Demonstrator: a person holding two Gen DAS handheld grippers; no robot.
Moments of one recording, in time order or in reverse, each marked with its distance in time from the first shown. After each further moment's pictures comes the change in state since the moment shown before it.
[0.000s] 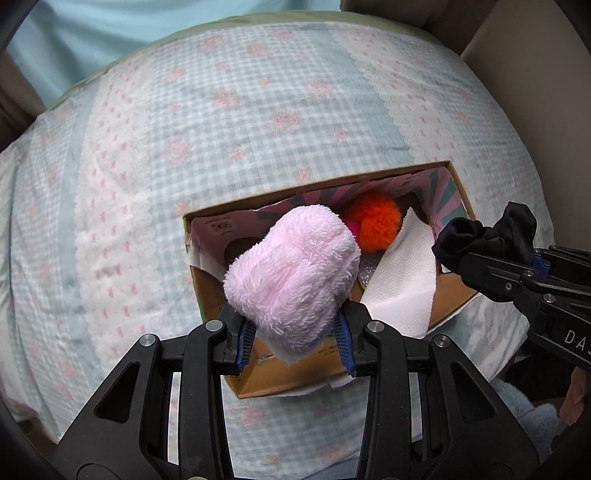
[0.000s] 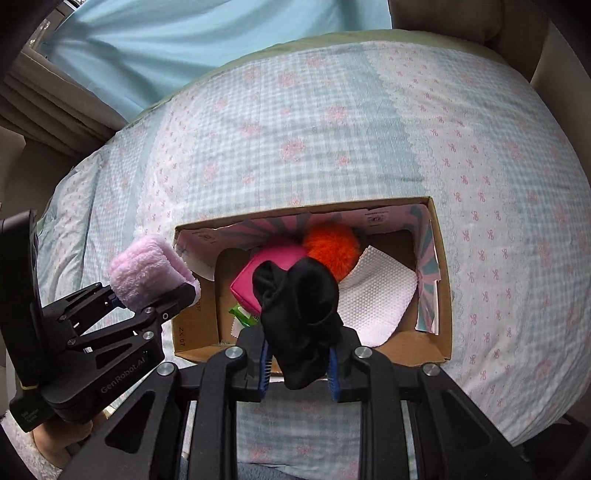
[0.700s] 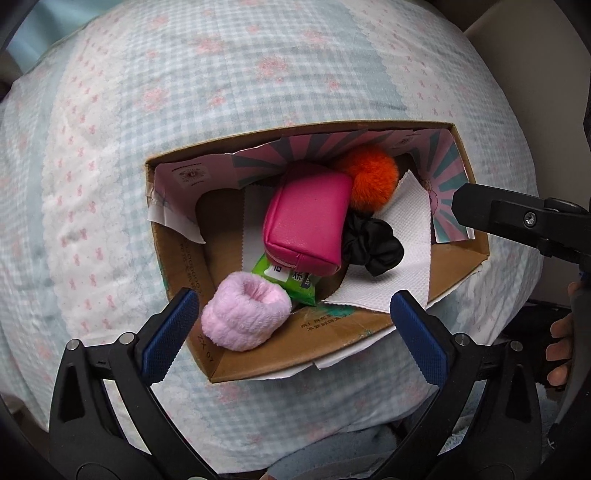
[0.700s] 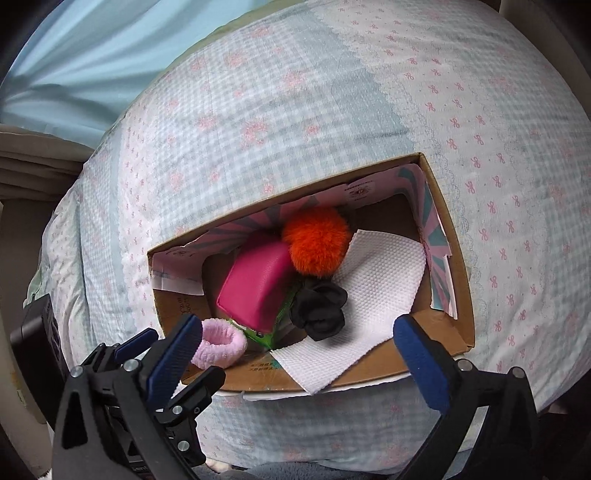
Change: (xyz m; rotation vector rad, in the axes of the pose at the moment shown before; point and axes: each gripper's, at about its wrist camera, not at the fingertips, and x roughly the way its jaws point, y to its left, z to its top) left arm 0.030 0.002 -0.012 -0.046 0.148 -0.087; right arm 0.037 -0.029 0.020 0.230 0.116 0.030
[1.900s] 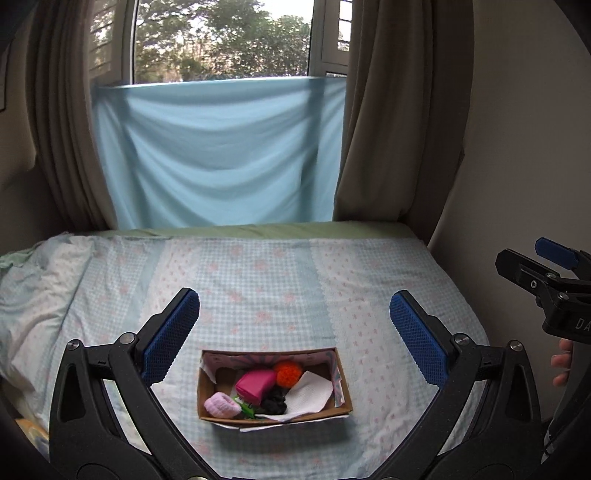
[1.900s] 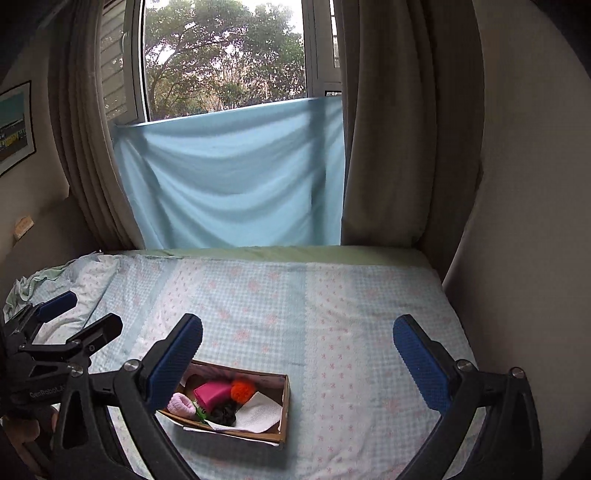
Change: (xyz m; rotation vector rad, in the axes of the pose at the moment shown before) left arm -0.341 -0.200 -0.080 -0.073 -0.900 0.182; right arm -0.369 -0.041 -0.086 -0.439 -0.816 -0.099
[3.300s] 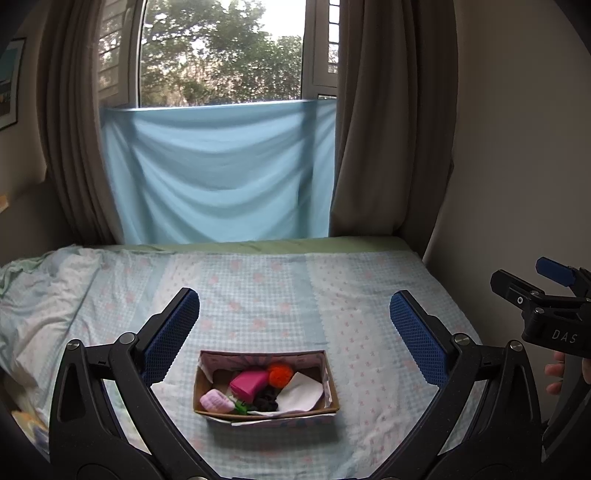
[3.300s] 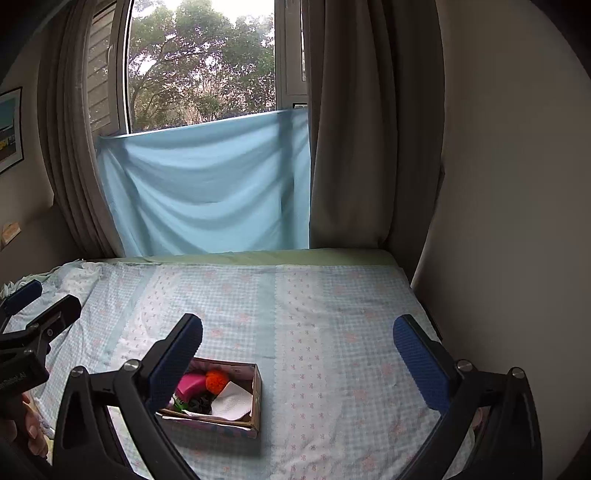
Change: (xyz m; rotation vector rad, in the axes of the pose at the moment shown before) left arm -0.052 -0.038 -0.025 0.018 -0.074 0.028; right arm -0.053 -0.038 -0.033 0.028 -0.051 -0.091
